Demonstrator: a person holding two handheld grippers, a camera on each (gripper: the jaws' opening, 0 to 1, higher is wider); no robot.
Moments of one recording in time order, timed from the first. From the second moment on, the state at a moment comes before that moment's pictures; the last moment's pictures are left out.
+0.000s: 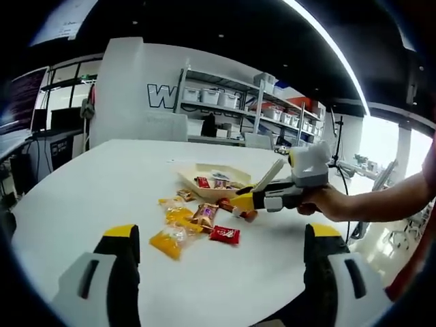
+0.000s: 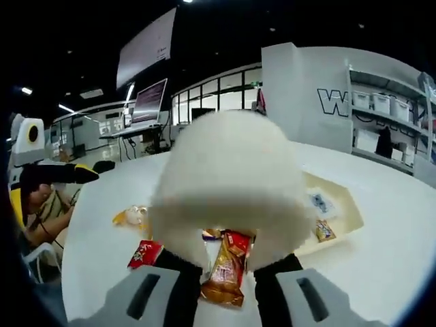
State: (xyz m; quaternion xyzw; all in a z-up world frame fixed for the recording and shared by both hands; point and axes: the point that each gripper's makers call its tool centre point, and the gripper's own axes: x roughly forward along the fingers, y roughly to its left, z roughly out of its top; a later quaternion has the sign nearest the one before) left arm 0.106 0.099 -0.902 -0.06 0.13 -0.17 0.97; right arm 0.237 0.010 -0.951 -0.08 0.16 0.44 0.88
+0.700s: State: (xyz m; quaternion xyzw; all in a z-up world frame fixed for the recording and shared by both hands) left arm 0.100 0.104 -0.918 -0.03 0.16 -0.17 0.97; right arm 0.224 0.010 -0.937 0.00 0.19 0.45 0.87
